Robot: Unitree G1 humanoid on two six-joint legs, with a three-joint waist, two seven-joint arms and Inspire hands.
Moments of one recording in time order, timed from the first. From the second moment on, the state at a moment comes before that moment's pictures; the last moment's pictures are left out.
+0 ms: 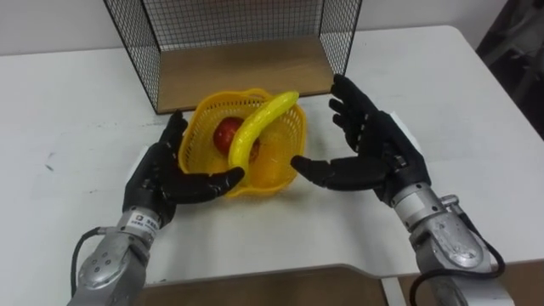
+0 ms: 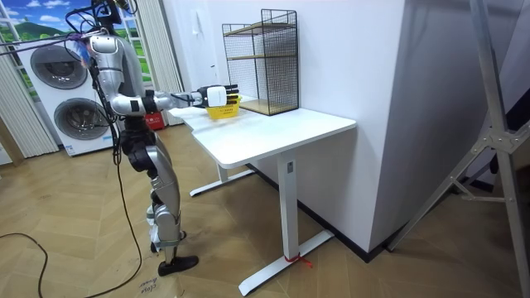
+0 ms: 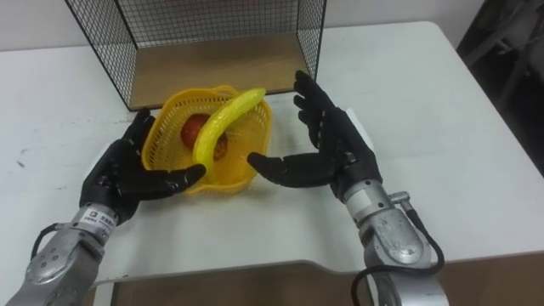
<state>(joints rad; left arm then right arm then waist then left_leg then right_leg) 0.06 0.18 0.01 0.09 -0.36 0.04 -0.15 0.06 -0.21 0.06 -0.13 0.24 0.06 0.23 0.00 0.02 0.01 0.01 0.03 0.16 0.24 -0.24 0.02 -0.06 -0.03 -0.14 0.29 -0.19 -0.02</state>
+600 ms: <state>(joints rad) 0.03 0.17 -0.01 0.08 -0.36 0.04 -0.15 0.06 -0.18 0.06 0.02 0.36 0.06 0.26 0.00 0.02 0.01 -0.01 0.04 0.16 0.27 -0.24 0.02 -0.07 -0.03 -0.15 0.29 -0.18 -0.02</state>
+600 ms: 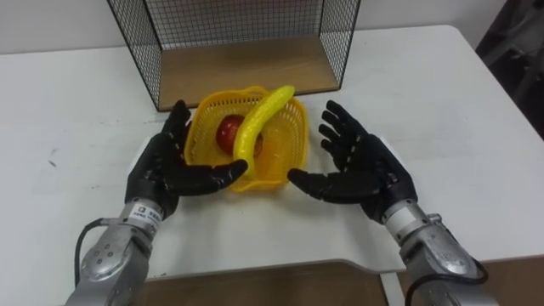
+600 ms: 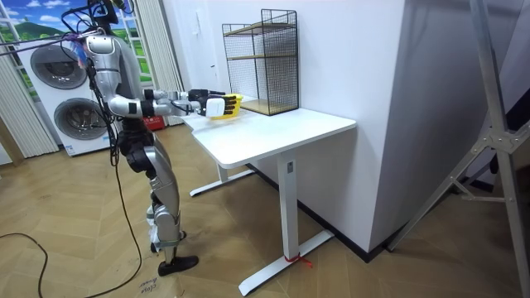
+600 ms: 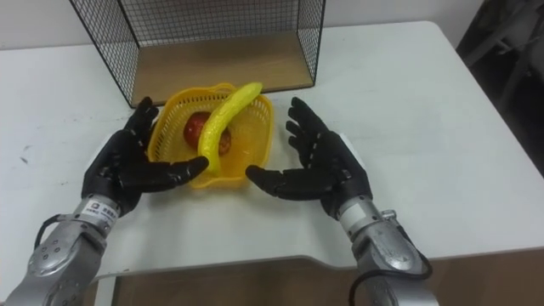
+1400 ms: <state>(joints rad) 0.02 0.15 -0.03 0.04 -0.36 0.04 -0.15 0.06 -0.18 0.10 0.03 0.40 0.06 0.26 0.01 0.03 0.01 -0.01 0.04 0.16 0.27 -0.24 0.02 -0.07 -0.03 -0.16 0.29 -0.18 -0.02</state>
